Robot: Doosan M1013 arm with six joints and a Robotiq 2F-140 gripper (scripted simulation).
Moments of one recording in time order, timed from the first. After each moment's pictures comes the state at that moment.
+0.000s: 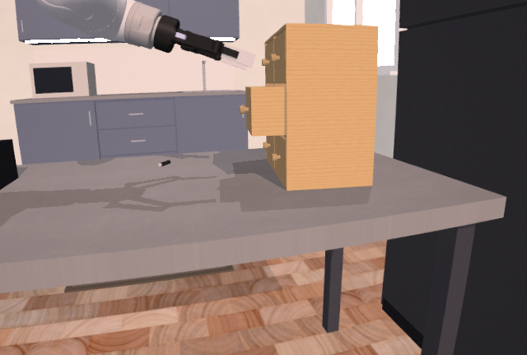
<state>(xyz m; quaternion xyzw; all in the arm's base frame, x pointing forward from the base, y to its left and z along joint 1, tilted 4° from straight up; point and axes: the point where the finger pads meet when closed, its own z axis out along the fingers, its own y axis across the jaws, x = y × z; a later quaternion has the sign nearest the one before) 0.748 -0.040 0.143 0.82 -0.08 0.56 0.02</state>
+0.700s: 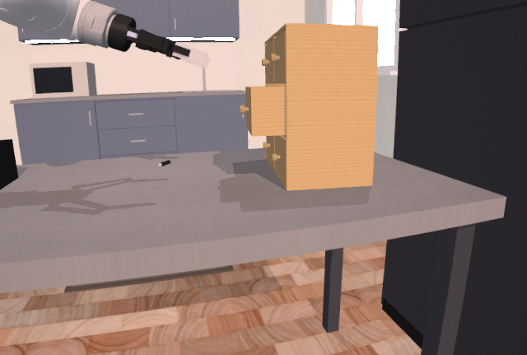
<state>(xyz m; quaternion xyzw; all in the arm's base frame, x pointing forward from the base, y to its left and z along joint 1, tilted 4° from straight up) 0.654 -0.025 0.150 0.82 -0.08 0.56 0.02</state>
